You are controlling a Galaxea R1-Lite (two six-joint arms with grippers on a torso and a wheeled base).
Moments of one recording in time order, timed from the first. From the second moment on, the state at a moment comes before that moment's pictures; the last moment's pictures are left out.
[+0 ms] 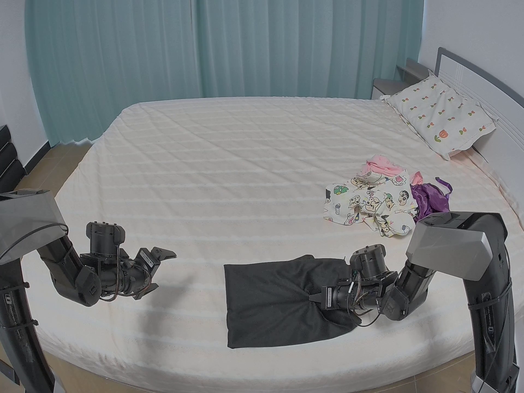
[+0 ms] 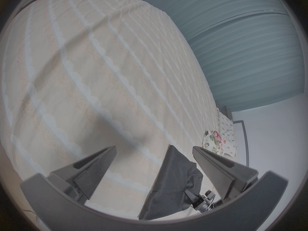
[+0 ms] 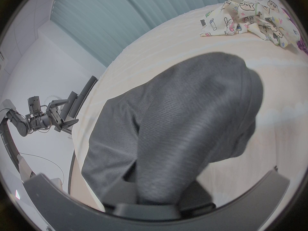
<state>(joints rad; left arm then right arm) -0.07 2.15 -0.62 -0.84 -0.29 -0.99 0.42 2.50 -0.88 -0.90 0.32 0.40</state>
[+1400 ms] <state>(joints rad) -0.07 2.15 -0.62 -0.84 -0.29 -0.99 0.35 2.38 -0.68 -0.99 0.36 0.54</state>
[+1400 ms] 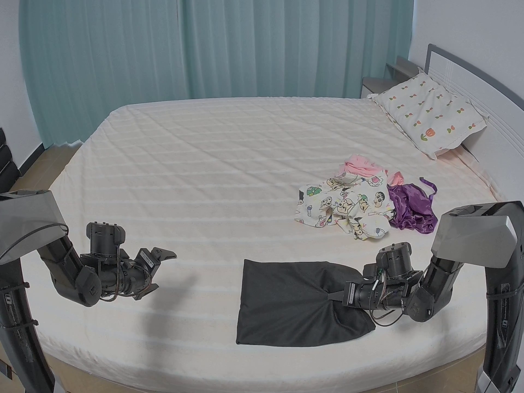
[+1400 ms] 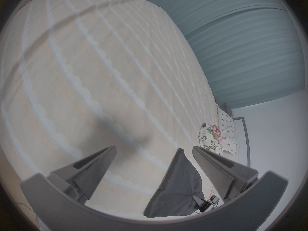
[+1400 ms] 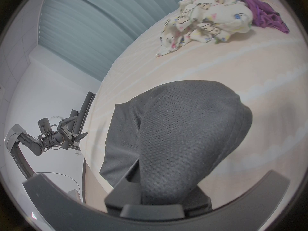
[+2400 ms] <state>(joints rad) -0.07 2.15 -0.62 -0.84 -0.29 -0.98 0.33 2.36 -0.63 -0.99 0.35 0.49</state>
